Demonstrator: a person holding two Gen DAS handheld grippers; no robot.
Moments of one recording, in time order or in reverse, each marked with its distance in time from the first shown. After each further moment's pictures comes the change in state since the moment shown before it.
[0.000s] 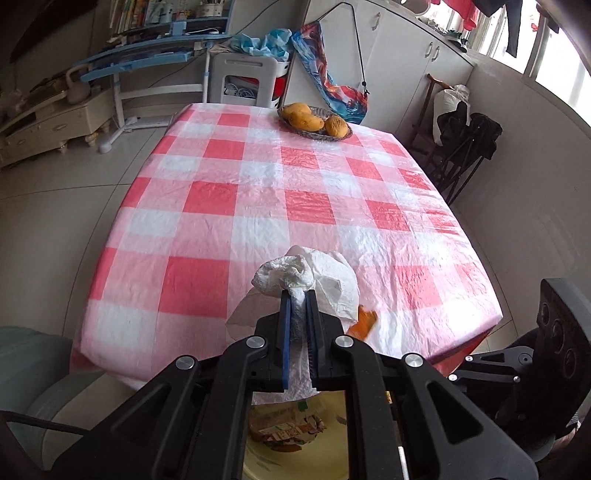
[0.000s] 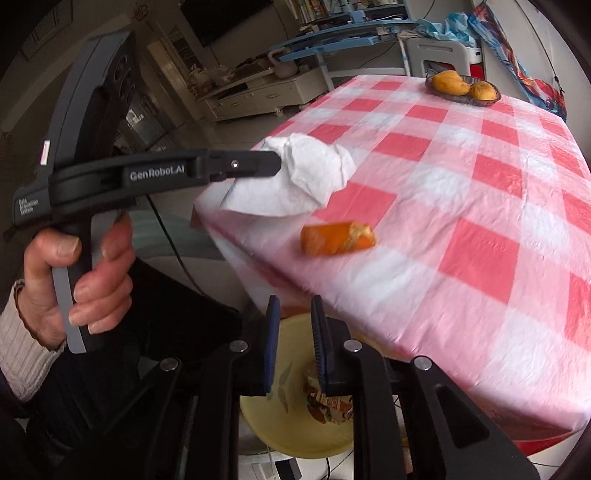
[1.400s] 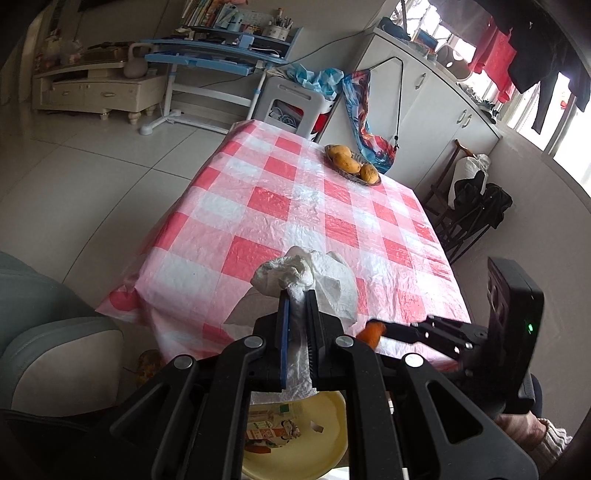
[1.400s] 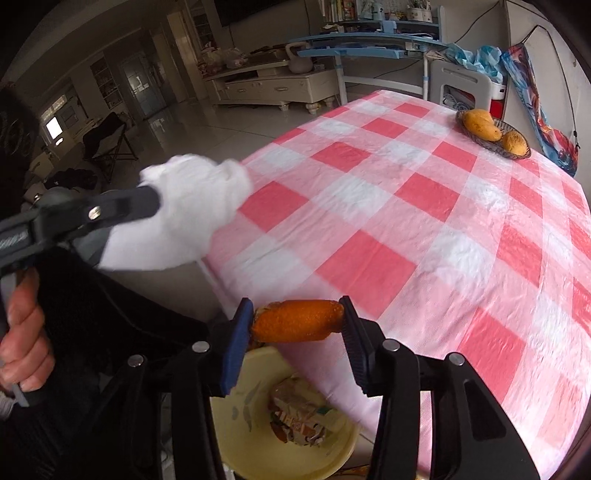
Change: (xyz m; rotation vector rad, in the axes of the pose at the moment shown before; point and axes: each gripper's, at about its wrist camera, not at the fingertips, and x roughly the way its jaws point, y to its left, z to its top) left arm -0.060 0.043 -0.038 -0.236 -0.137 0.004; right arm 0.026 0.010 0.034 -0.162 0.020 -0.076
